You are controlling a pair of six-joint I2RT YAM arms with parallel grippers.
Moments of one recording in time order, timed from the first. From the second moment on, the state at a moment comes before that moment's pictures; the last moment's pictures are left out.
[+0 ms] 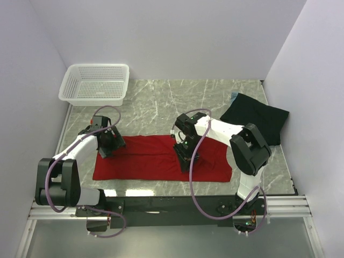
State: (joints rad) left arm -0.05 1.35 0.72 -0.51 0.06 -0.62; right arm 0.70 1.84 1.26 -1.07 -0.53 0.18
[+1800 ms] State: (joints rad) left arm -0.05 1.40 0.72 -0.48 0.07 -0.59; right arm 0.45 1.54 0.98 -1.05 -0.03 0.53
